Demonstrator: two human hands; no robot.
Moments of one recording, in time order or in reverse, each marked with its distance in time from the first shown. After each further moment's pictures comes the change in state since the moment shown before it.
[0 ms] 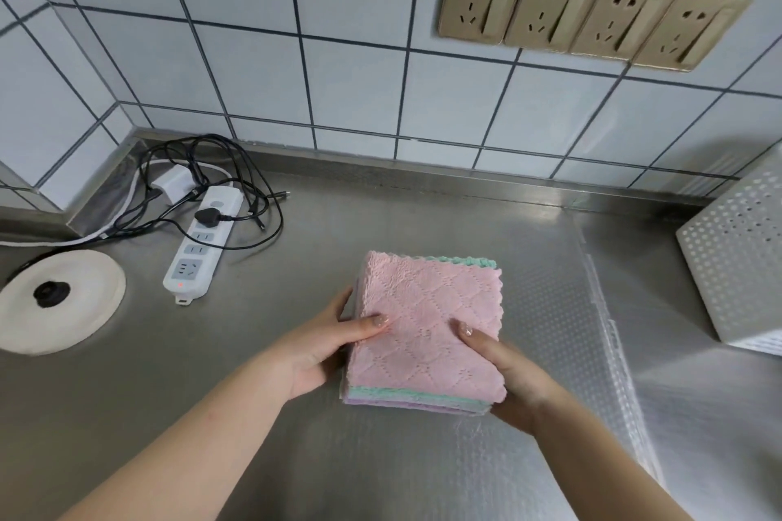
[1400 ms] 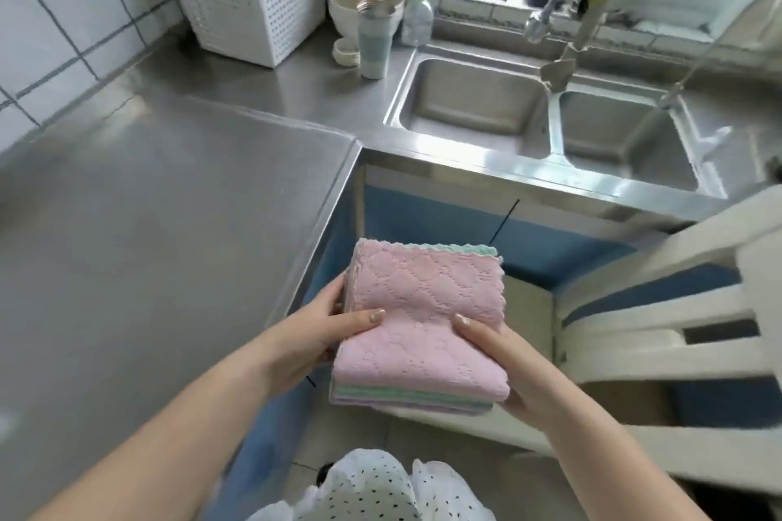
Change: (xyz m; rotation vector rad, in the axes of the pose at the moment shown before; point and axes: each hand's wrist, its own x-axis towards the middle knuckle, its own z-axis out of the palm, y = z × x) left_hand -0.218 -0.108 -0.009 0.878 -1.136 -0.369; right_hand -0.182 0.365 0.341 0.618 1.108 -0.635
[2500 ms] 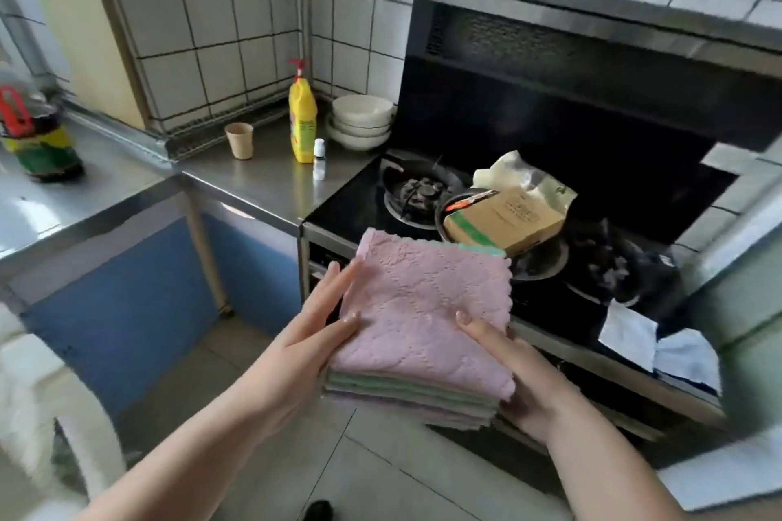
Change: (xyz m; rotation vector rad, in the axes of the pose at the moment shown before) left_hand -0.057 -0.131 0.683 0.375 -1.093 0.123; right_hand -0.622 0.200 -0.221 0.759 1.240 -0.508
